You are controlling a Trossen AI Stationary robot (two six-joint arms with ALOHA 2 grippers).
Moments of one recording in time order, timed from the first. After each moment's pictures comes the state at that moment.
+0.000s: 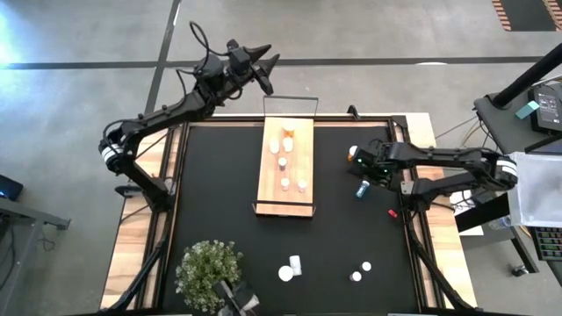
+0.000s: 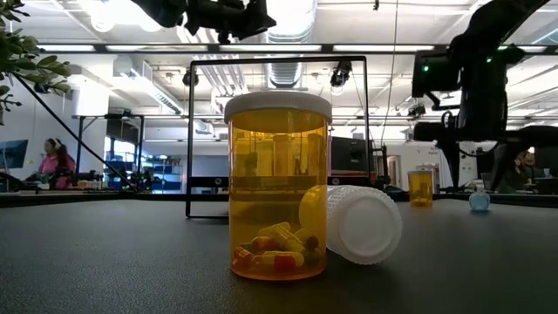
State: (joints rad) left arm 0.64 1.54 1.38 0.43 0.00 0.11; right arm -0.42 1.20 0.61 -0.83 0.00 1.54
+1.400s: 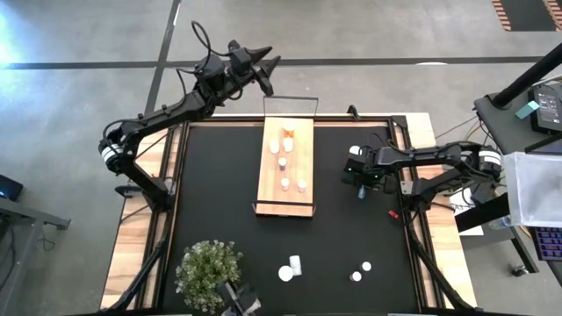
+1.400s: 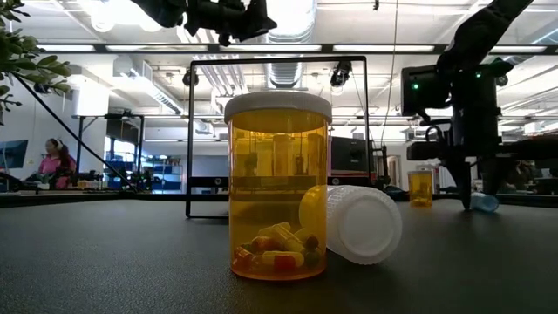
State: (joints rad) left arm 0.64 1.54 1.38 0.41 0.02 0.11; right arm -0.33 1.37 0.61 -0.76 0.00 1.49
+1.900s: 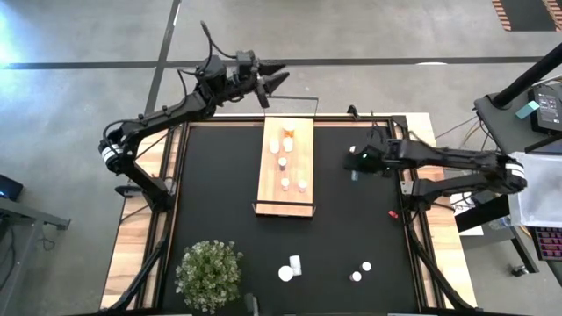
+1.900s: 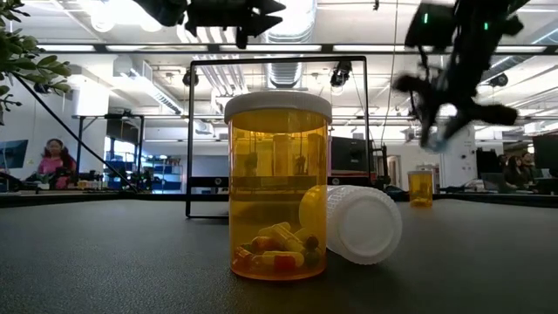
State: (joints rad) left arm 0.62 1.54 1.38 0.41 0.36 -0.22; right arm -0.33 1.07 0.74 -0.77 0.13 1.28
